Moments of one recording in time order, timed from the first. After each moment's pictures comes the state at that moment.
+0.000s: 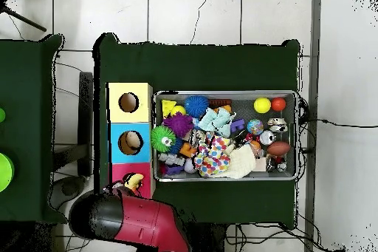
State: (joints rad) arm 0.24 -0.91 -0.23 2.11 0.31 0.57 2.35
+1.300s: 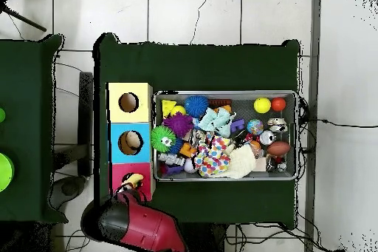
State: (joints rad) arm 0.26 -0.79 -0.20 2.21 0.45 0.33 2.35
